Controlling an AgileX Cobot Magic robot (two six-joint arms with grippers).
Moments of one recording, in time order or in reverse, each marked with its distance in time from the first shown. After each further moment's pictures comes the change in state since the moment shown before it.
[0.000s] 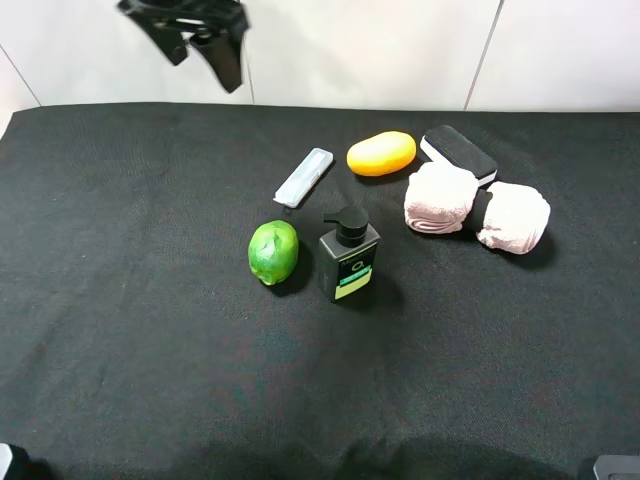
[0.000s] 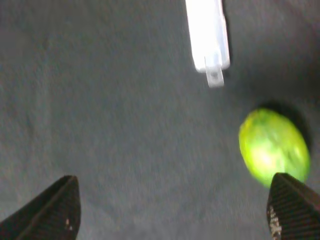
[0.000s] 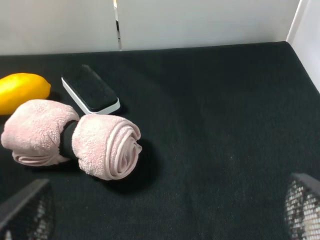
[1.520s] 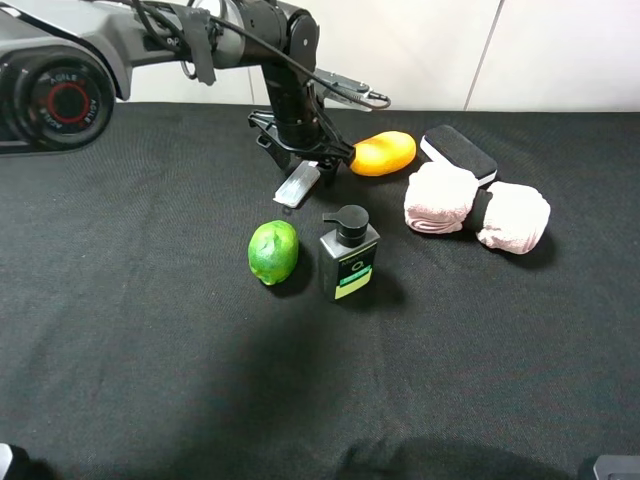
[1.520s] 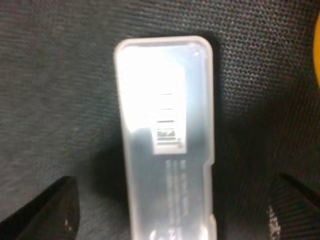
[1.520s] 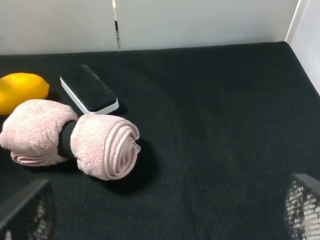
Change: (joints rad) left arm -0.124 0.660 -0.371 0.074 -0.275 -0.271; right arm 0.000 0.000 0.000 -0.004 0.000 0.000
